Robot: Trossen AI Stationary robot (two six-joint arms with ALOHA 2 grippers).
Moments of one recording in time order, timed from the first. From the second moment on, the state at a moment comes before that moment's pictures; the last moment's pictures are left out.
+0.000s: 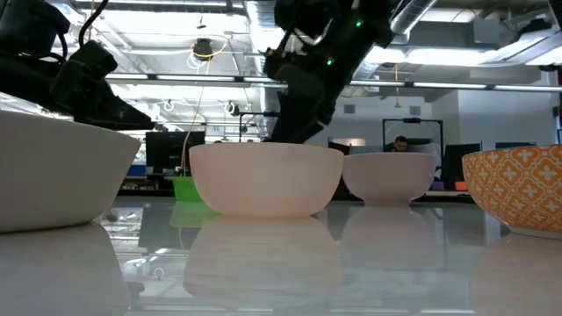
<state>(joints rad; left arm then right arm) 0.24 0.14 0.05 -0.07 -0.07 -0.04 0.00 1.84 1.32 -0.37 0.16 0.15</state>
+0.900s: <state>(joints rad) 0.24 0.14 0.05 -0.07 -0.07 -0.04 -0.01 1.89 1.32 -0.39 0.07 0.22</state>
